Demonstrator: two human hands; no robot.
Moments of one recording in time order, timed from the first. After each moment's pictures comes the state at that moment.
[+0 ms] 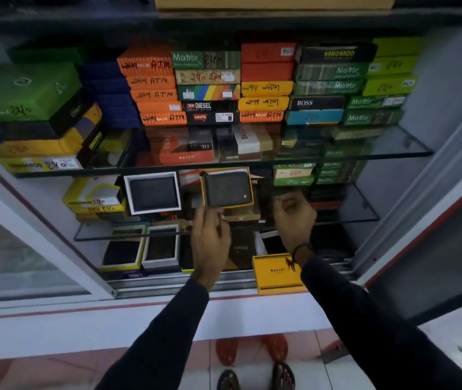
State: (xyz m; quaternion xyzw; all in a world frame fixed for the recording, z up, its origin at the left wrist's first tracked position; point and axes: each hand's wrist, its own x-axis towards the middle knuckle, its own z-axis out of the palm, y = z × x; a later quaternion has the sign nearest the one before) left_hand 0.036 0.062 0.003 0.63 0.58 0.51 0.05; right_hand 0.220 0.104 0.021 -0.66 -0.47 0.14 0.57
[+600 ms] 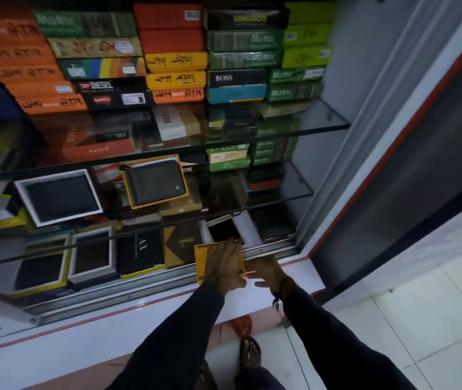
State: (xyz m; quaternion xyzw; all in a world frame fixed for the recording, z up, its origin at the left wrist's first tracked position) left_hand 0.176 0.052 -0.092 0.84 0.52 -0.05 0.15; right_hand 0.317 0.017 -0.087 -0.68 -0.25 0.63 0.28
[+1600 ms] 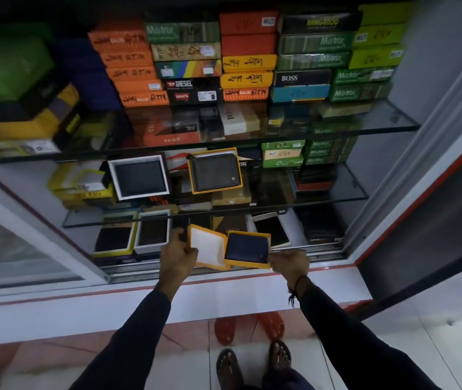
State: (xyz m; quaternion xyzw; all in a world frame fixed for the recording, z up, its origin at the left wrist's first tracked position) left_hand -0.015 0.026 -0.050 0.54 0.74 0.27 0.27; right_hand 0.247 0.016 -0.080 -0.78 -0.32 0.42 0.34
